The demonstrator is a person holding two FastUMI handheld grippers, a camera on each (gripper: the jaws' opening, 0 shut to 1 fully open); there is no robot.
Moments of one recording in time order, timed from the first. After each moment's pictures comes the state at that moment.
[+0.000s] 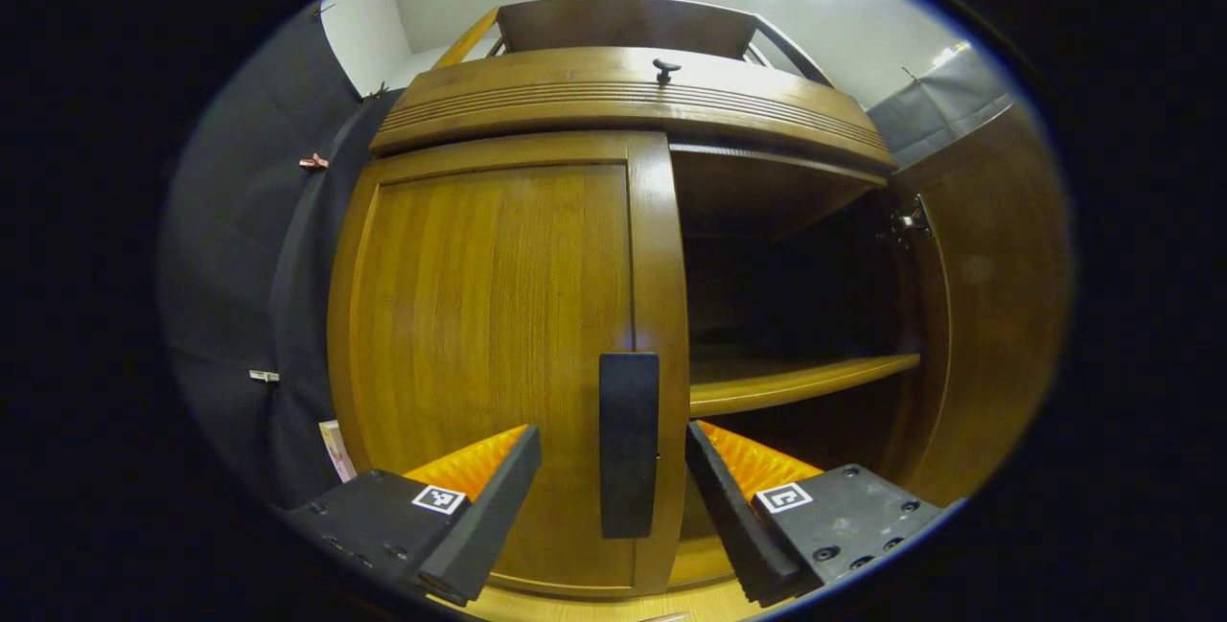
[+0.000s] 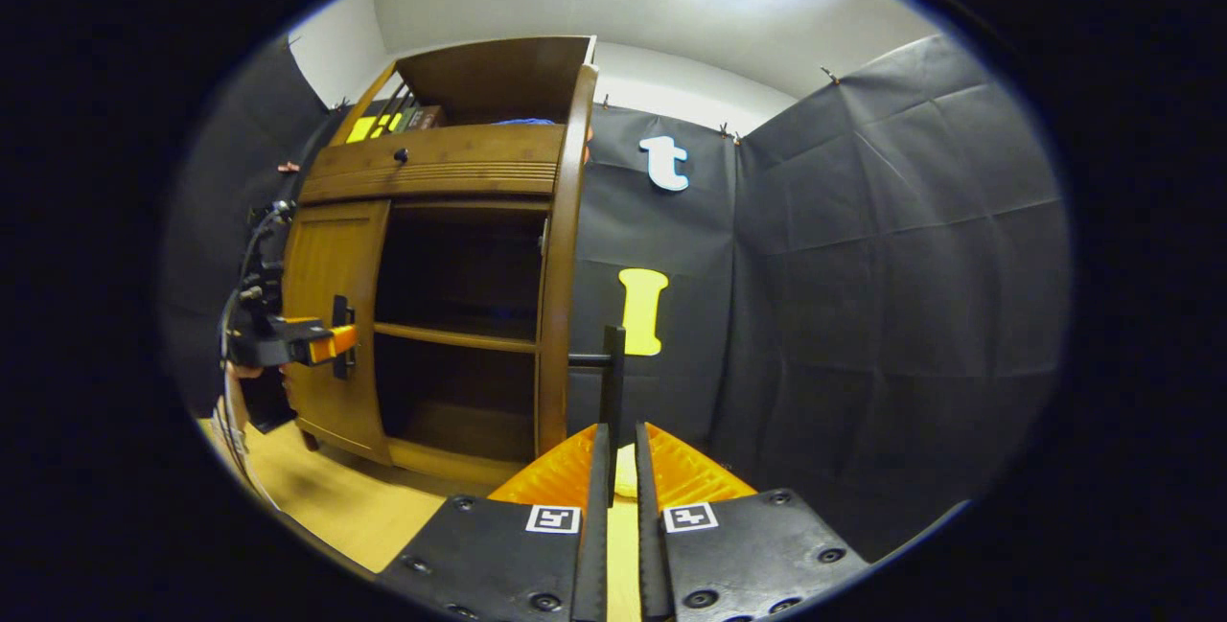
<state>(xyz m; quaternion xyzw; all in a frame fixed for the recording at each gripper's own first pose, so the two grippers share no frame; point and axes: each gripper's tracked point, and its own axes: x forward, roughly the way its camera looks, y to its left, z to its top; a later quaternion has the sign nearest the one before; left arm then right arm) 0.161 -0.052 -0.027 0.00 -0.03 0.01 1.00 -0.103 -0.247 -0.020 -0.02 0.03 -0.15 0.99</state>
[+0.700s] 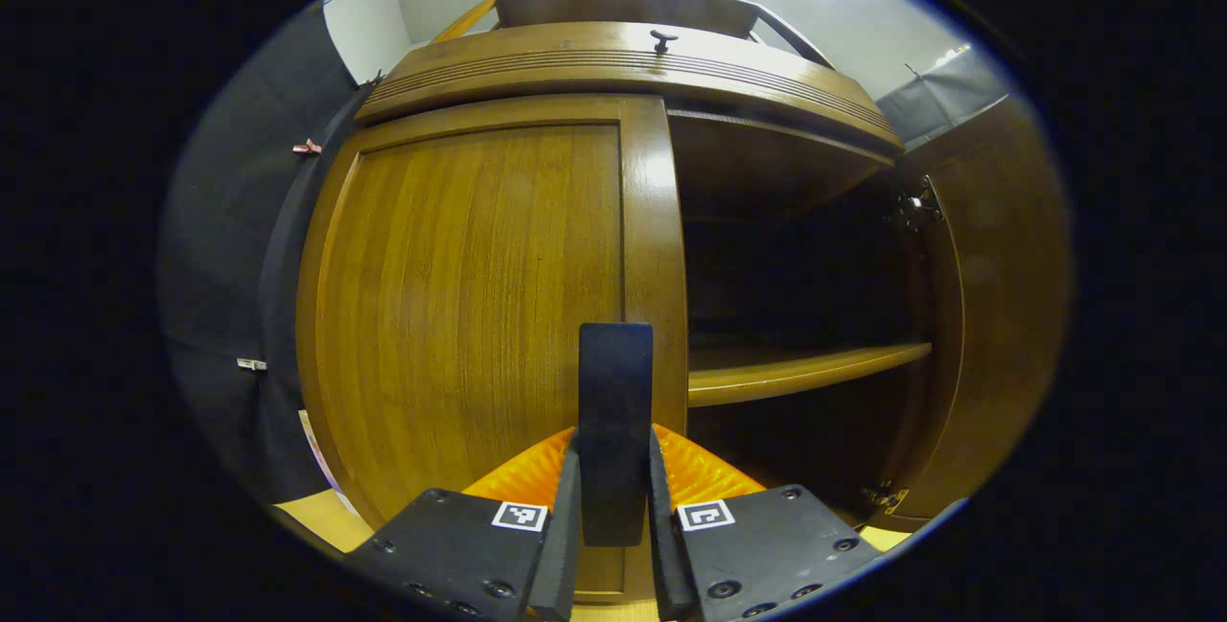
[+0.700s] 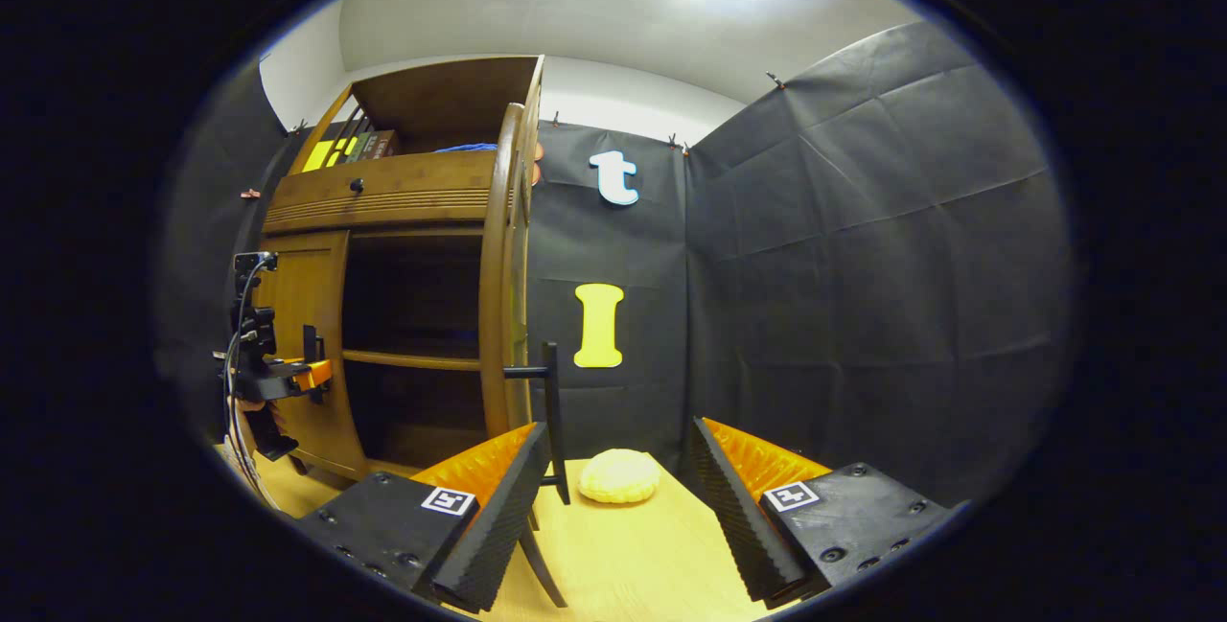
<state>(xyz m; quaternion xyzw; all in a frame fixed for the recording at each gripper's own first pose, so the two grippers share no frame) 0.179 -0.056 -0.042 0.00 -0.03 0.00 1.00 -0.132 -0.287 -0.001 -0.02 0.00 -0.24 0.97</state>
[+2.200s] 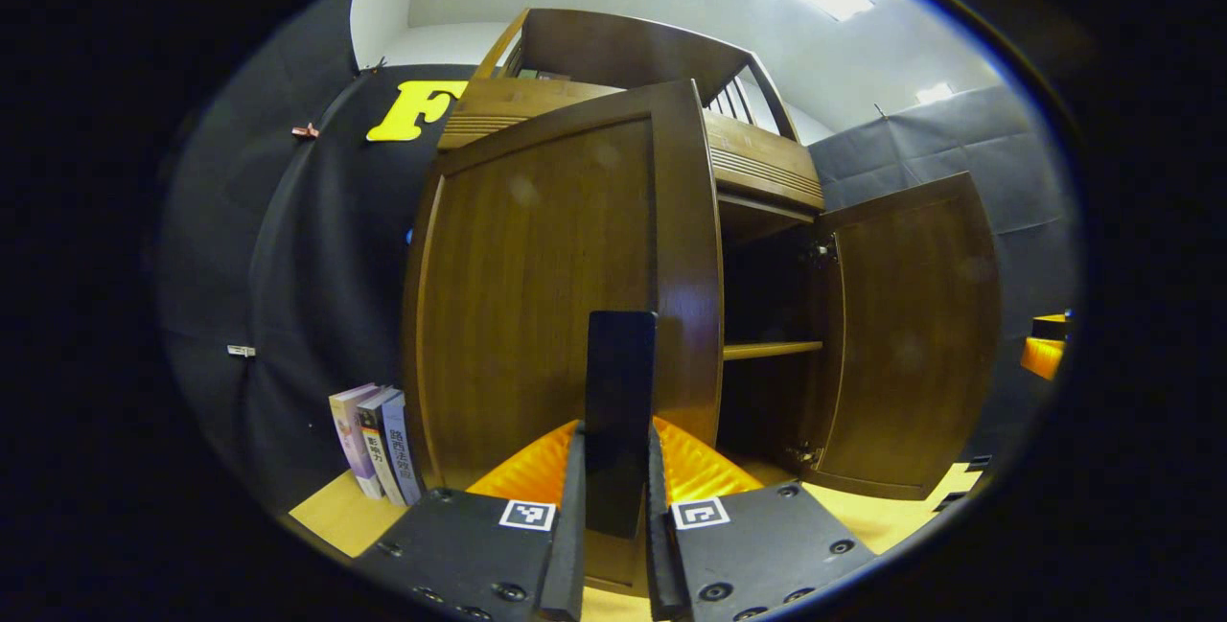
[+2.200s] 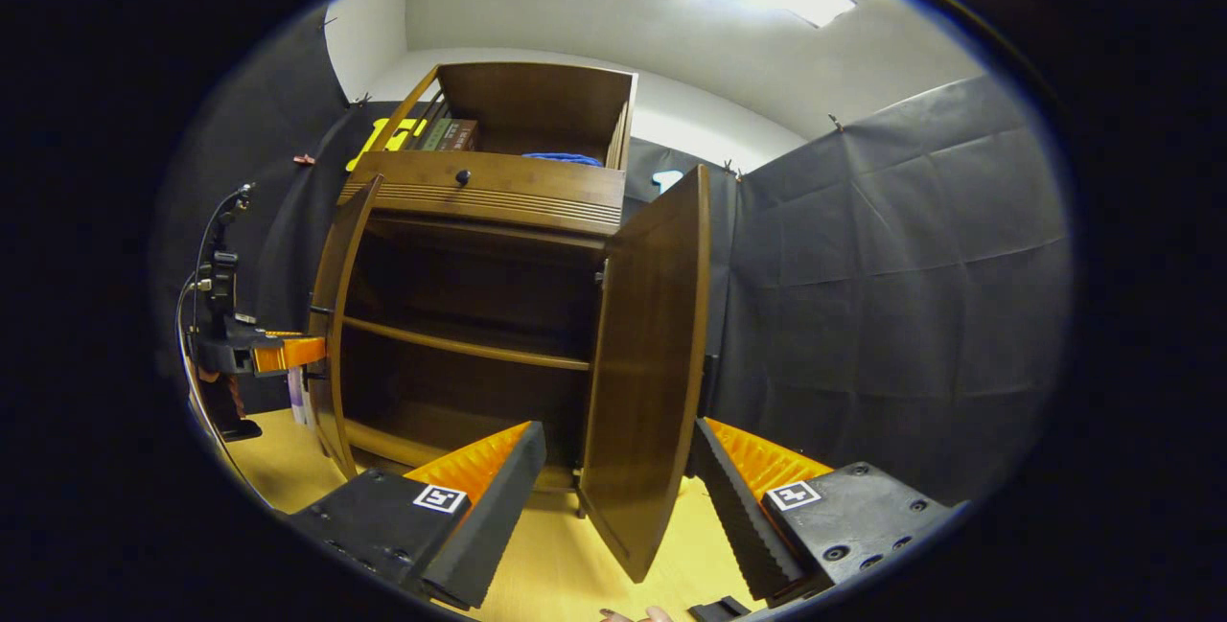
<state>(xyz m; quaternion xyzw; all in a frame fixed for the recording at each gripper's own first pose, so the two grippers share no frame) 0.017 0.006 -0.032 -0.03 -0.02 -0.09 1.00 -0.139 -0.134 0.004 -0.08 0.01 -0.18 0.98</state>
